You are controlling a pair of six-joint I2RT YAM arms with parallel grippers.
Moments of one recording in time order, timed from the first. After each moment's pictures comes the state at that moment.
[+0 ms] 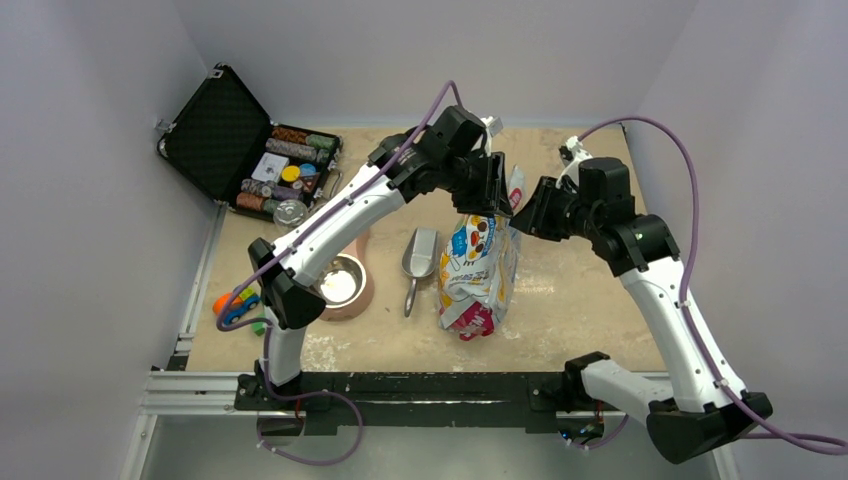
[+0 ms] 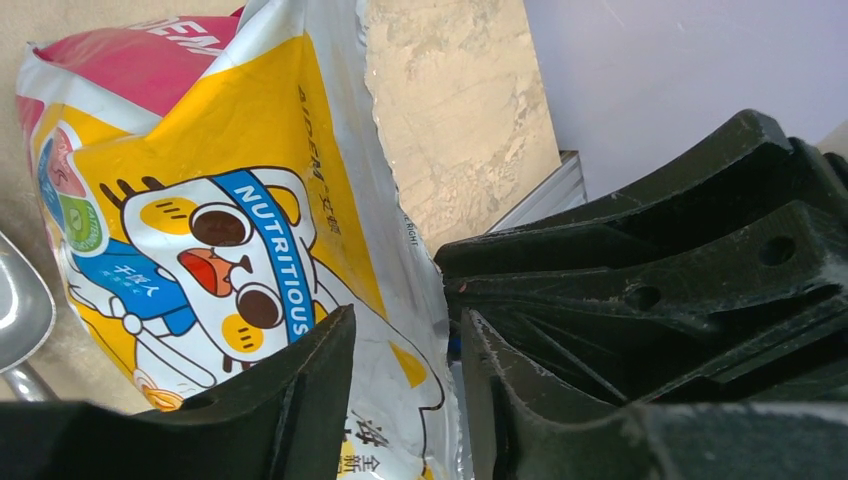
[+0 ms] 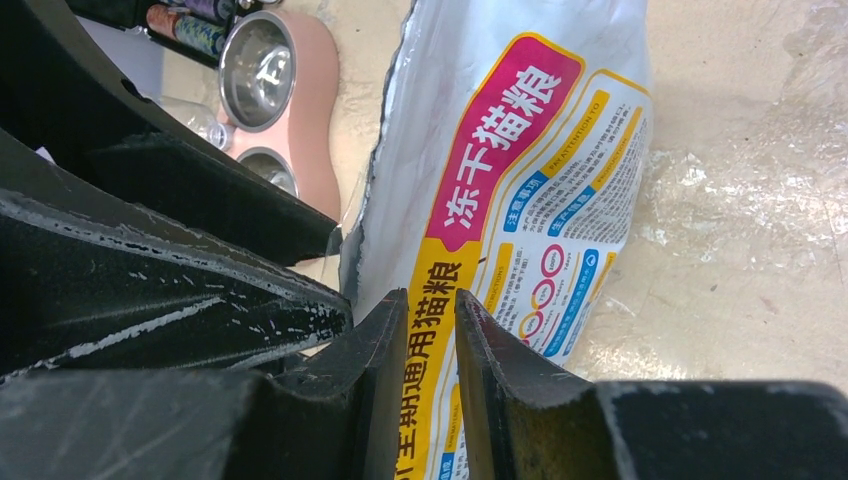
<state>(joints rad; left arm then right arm) -0.87 1.97 2.26 -1.01 0.26 -0.74 0.30 1.05 1.27 -0.86 -0.22 0.52</state>
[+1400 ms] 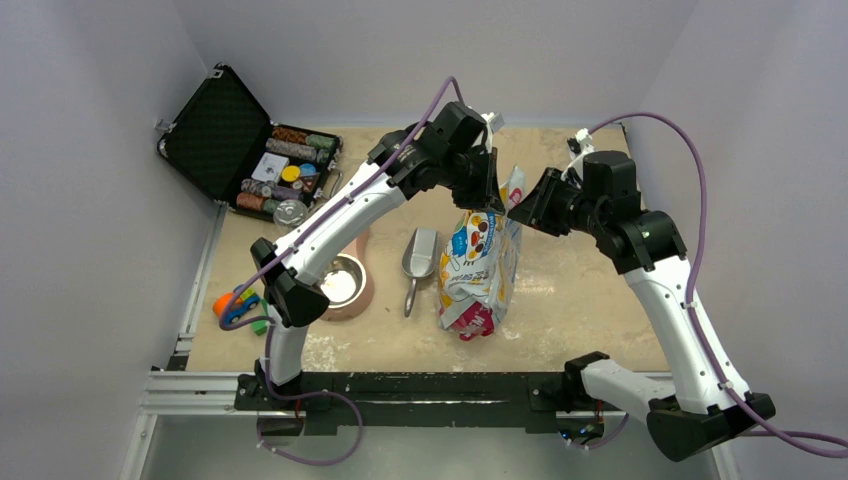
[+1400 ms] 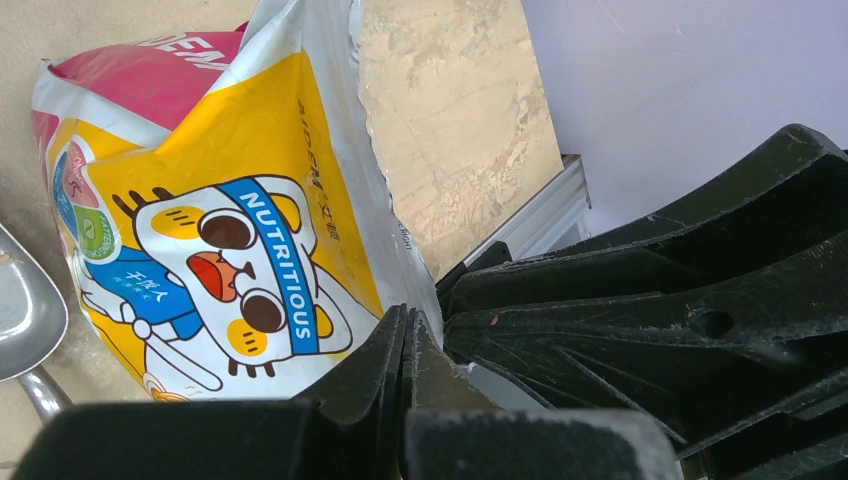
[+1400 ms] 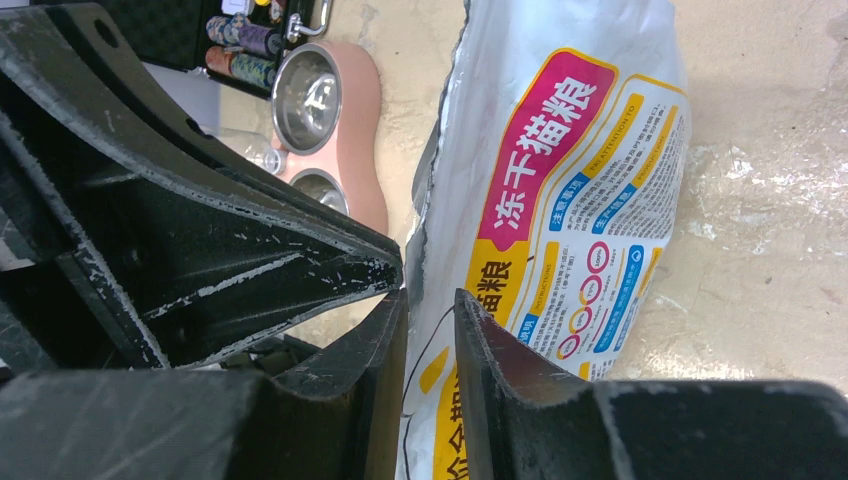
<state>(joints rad) -0.87 2.00 2.32 -1.04 0.26 -0.72 0.31 1.06 1.35 -0.88 -0.22 0.64</state>
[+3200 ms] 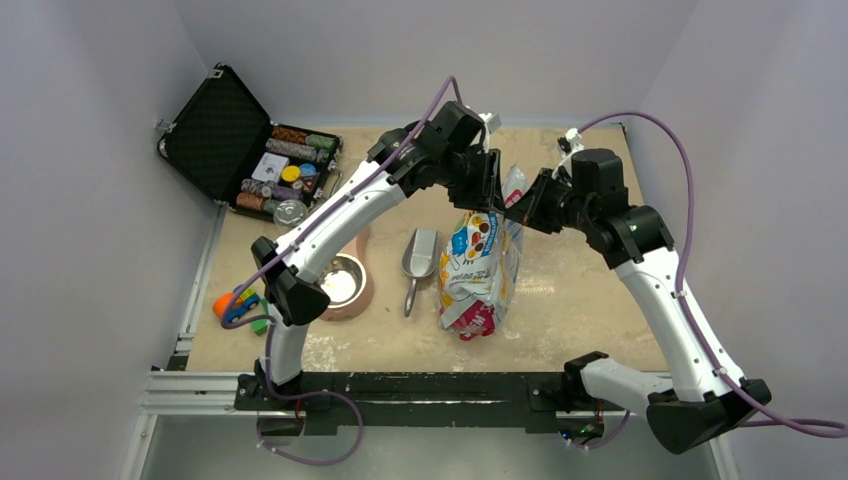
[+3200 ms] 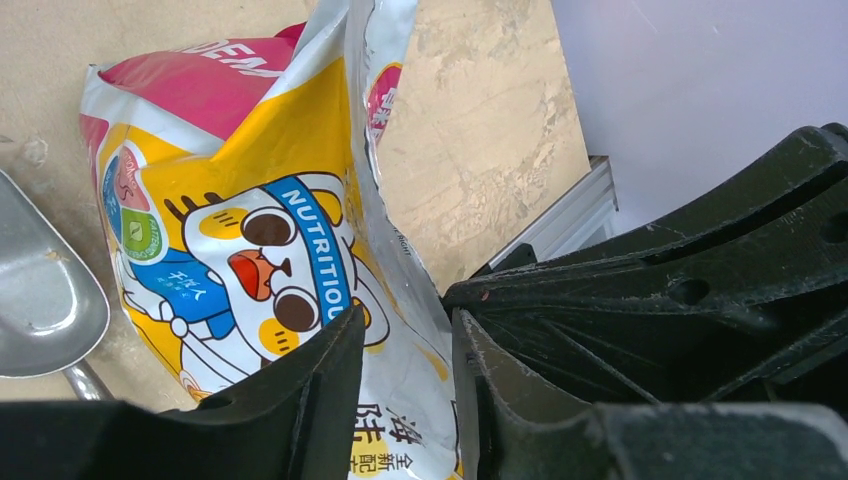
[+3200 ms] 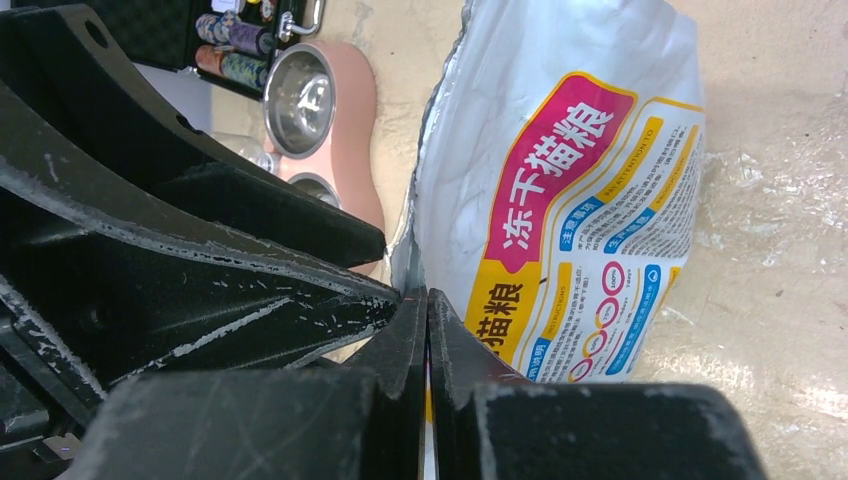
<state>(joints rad) -0.86 2.00 2.32 -1.07 0.24 -0.68 0.35 1.10 1.32 -0.83 -0.20 0.65</state>
